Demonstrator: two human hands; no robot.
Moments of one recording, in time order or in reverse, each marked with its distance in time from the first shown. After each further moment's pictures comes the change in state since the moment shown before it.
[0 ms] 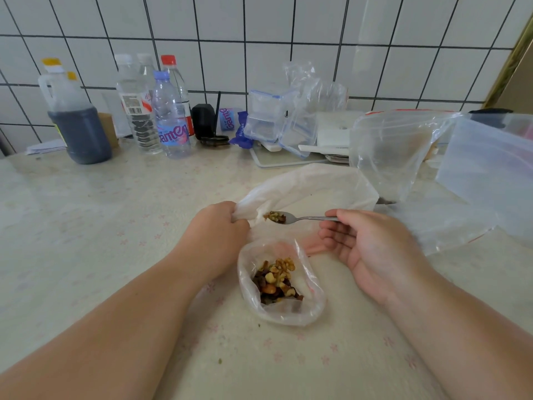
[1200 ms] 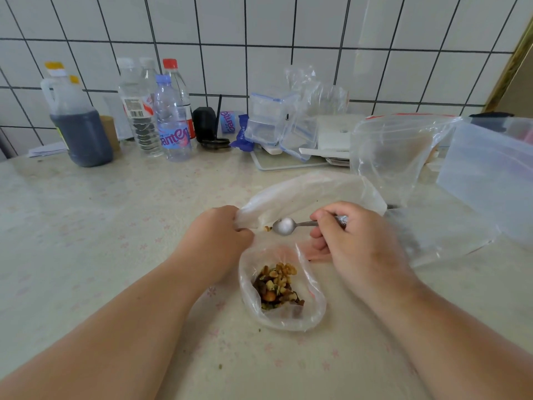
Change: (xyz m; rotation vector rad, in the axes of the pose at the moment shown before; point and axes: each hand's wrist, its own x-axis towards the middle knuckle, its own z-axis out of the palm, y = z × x) left_hand 0.008 -0.007 0.003 0.094 0.003 0.047; right_hand -0.012 0.002 0.006 -0.772 0.009 -0.491
